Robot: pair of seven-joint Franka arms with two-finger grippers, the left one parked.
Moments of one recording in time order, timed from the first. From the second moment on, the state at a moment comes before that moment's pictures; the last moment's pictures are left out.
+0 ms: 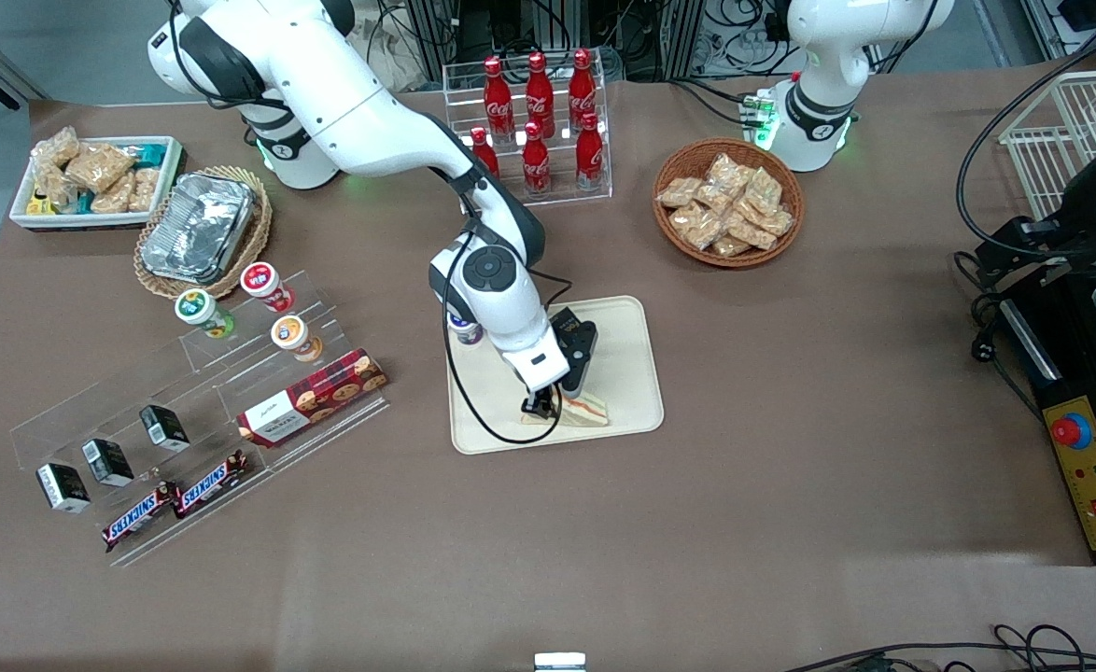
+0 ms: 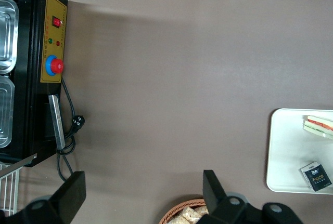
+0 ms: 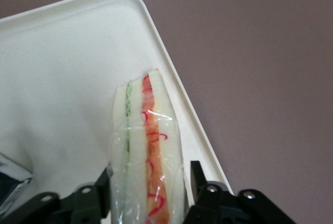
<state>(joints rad) 0.74 0.75 -0.01 -1.60 0.00 2.67 -0.51</state>
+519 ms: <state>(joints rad) 0.70 0.54 -0.02 -1.57 0.11 2.31 -0.47</state>
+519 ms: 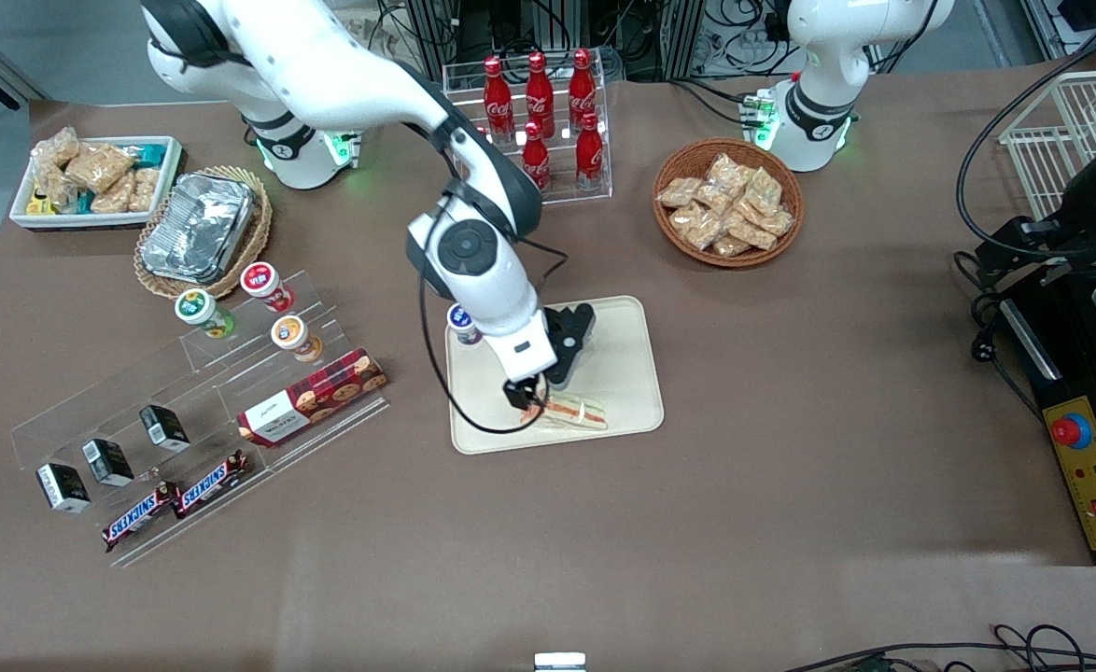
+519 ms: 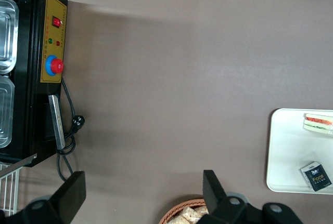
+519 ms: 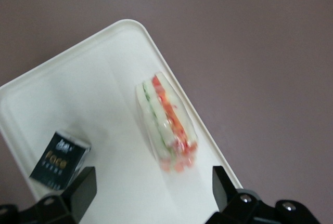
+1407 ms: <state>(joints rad) 0.59 0.12 -0.45 -1.57 0.10 1.73 -0.21</state>
